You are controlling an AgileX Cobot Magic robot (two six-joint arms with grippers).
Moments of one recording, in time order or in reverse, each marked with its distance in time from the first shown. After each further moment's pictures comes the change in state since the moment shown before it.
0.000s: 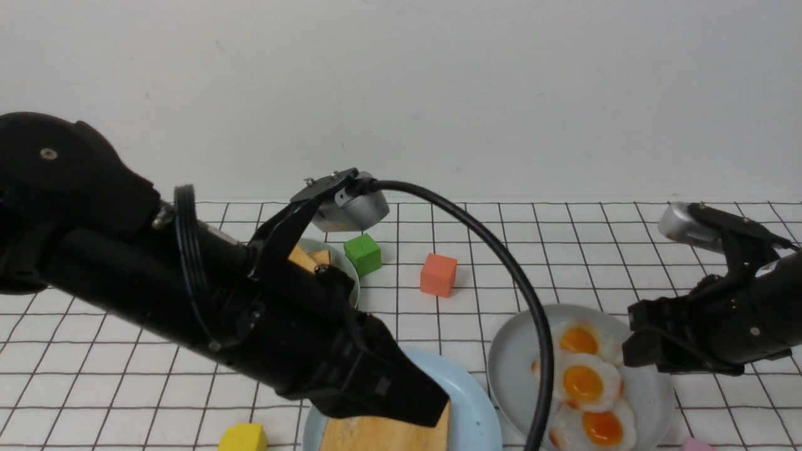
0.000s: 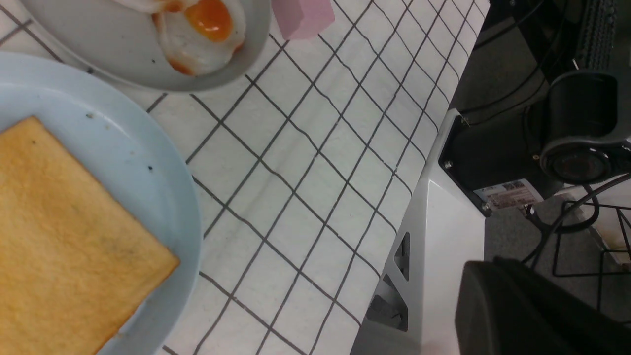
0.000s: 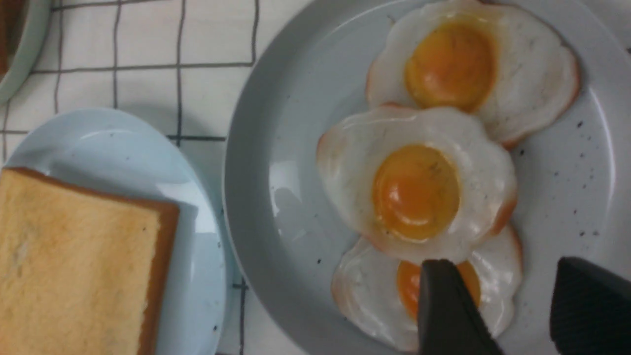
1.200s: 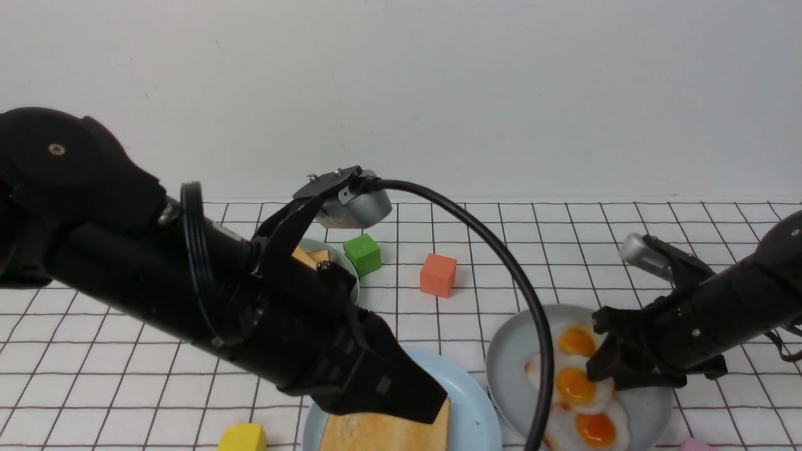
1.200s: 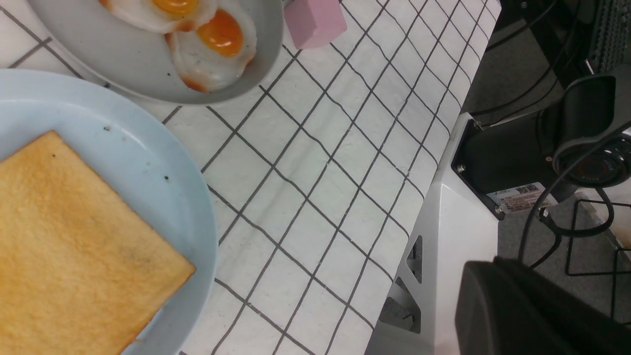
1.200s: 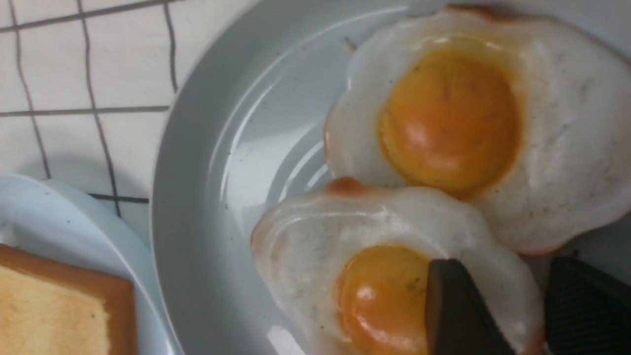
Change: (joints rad) right arm -0.061 0.333 -0.117 0.255 0.052 -0.206; left arm 0.000 0.007 -0.007 0.022 -0.005 0.004
